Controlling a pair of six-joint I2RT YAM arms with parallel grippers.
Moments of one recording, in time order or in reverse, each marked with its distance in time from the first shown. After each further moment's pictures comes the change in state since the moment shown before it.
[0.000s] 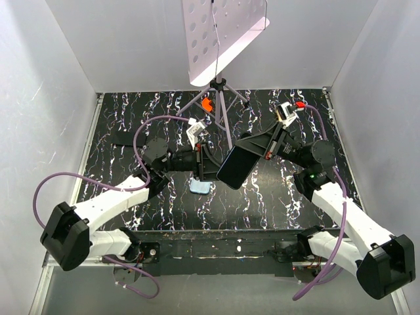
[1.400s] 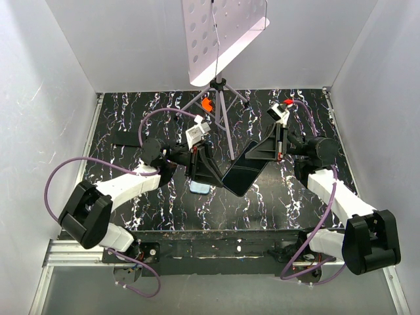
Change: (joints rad) left arm 0.076 0.230 0.048 0.654 0.434 -0.257; right arm -0.169 0.198 0.001 0.416 -0.483 0.411
